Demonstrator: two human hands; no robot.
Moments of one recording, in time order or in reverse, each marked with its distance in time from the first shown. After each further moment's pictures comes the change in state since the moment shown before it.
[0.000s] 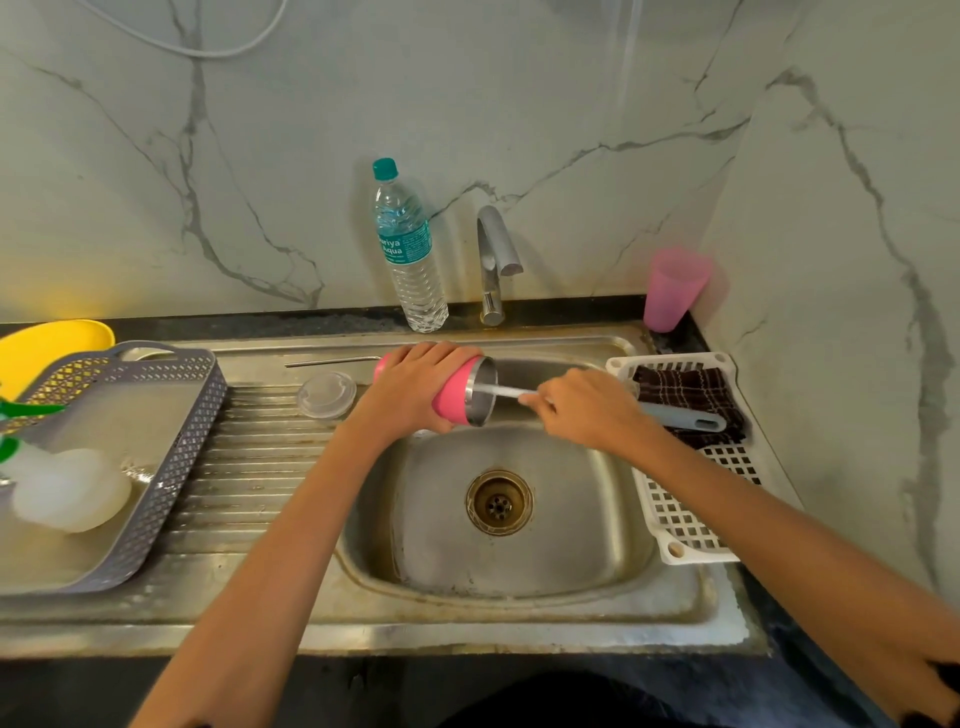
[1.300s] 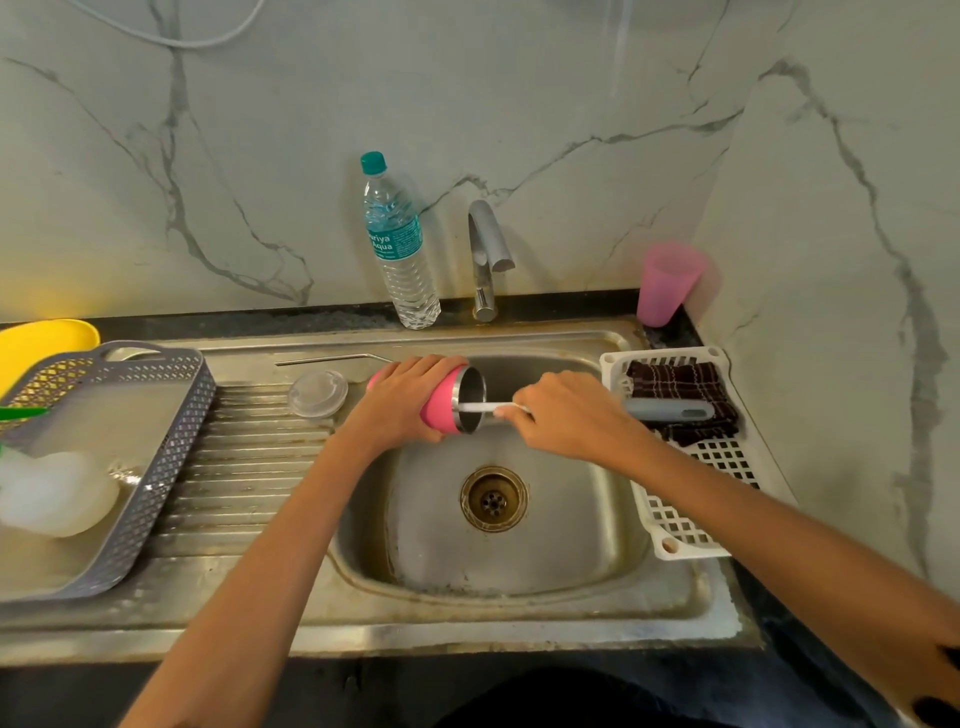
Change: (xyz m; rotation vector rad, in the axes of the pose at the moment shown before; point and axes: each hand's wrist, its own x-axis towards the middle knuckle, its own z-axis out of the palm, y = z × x) left_hand -0.007 -0.005 0.014 -0.088 -0.079 -0.036; right_hand -0.001 -0.012 0.002 -0.009 0.051 -0.098
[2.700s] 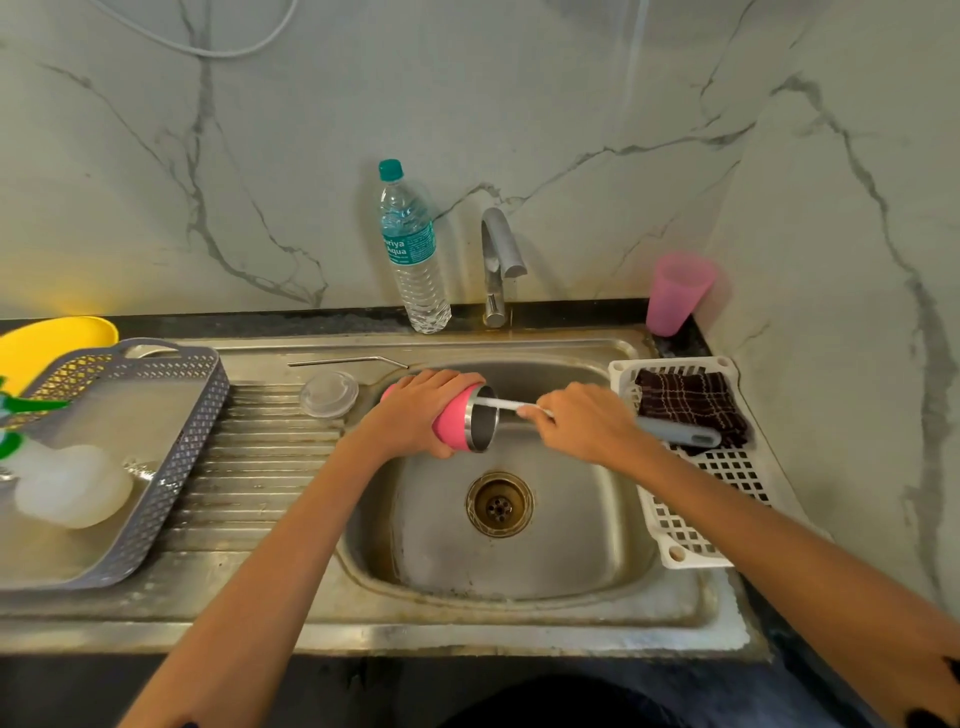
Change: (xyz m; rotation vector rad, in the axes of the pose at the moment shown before) left_hand -0.004 0.002 0.003 -0.022 -0.082 0.037; right_hand -0.004 0.007 0.008 0.073 -0.070 0.137
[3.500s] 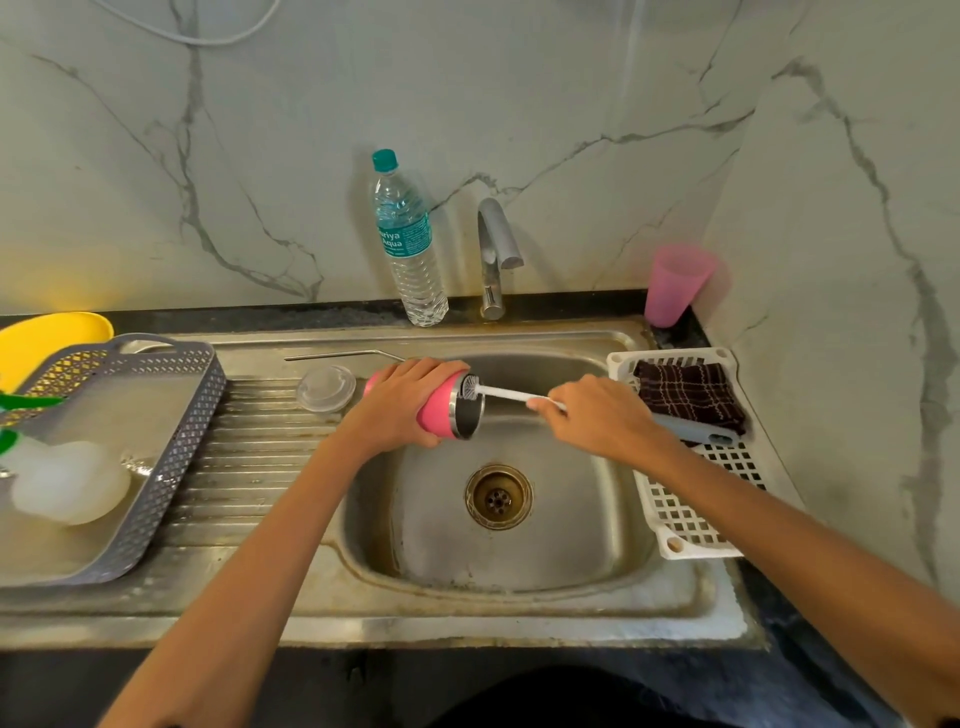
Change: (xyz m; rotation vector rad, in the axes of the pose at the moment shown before) left_hand -0.009 -0.015 0.002 -0.002 0.075 -0.034; right_hand -0.013 0.008 -0.007 0.026 0.008 0.040
